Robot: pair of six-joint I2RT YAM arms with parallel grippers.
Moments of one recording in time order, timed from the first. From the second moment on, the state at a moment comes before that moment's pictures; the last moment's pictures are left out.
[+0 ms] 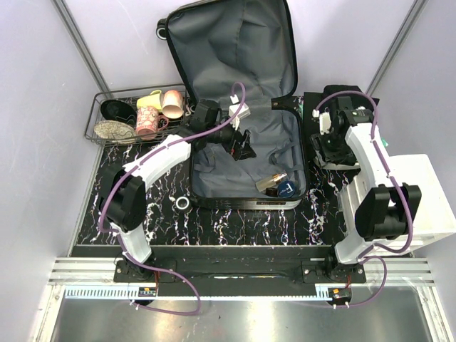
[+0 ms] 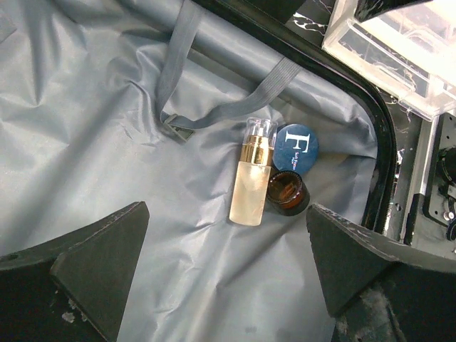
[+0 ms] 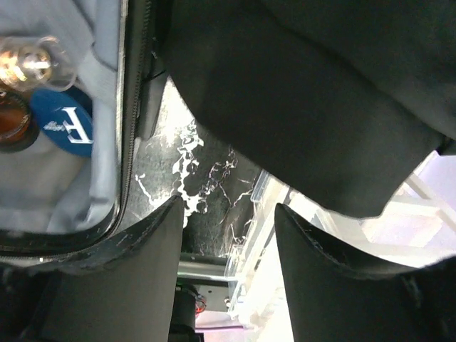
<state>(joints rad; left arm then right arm) -0.55 1.78 1.45 -0.22 0.68 0.05 0.06 1.61 1.56 -1.19 0.01 -0.23</state>
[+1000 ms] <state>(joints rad) -0.44 1.70 1.40 -0.27 0.69 0.02 -0.10 2.04 1.72 -0.80 0.05 0.02</state>
